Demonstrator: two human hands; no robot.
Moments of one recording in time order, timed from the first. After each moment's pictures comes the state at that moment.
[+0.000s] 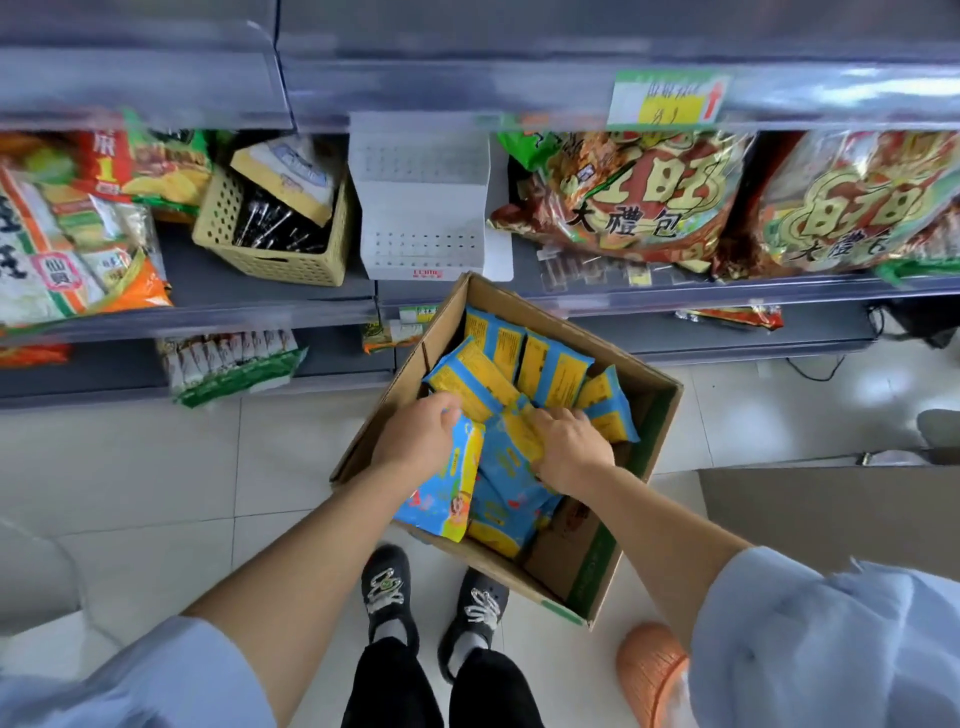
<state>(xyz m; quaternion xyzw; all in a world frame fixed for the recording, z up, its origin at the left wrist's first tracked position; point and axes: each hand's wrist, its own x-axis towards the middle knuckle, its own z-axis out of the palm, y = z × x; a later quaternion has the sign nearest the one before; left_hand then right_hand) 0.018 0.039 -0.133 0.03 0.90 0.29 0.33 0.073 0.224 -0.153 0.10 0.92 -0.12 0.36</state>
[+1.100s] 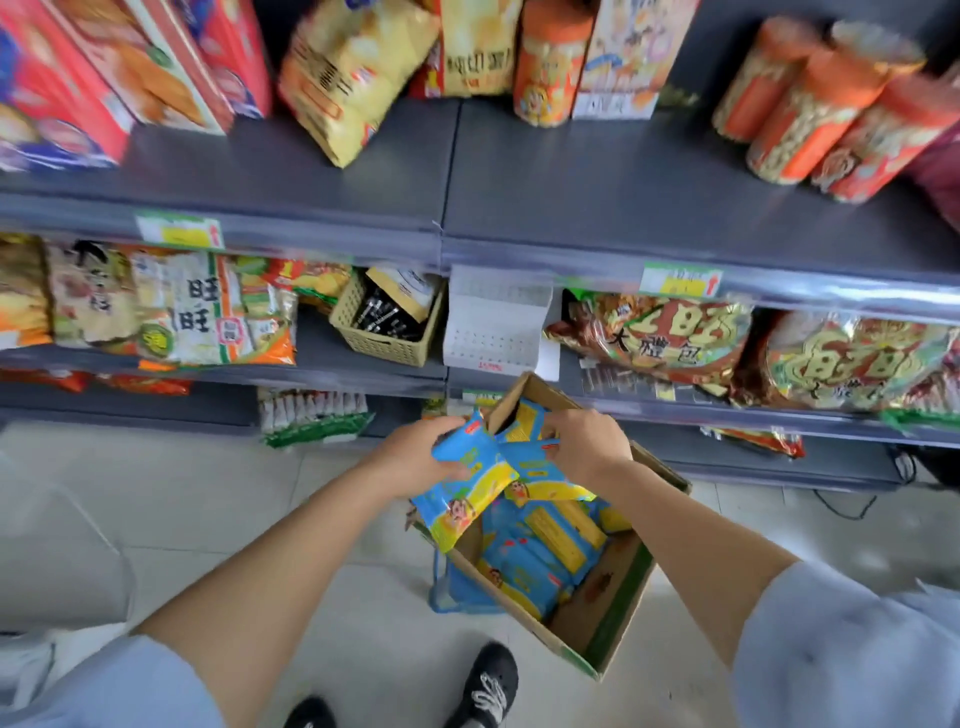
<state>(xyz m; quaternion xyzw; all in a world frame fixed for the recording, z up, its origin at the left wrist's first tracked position) 0.000 -0.036 0.000 0.06 0.88 0.32 0.35 0.009 0.189 -0.019 0.02 0.97 -0.09 0.22</state>
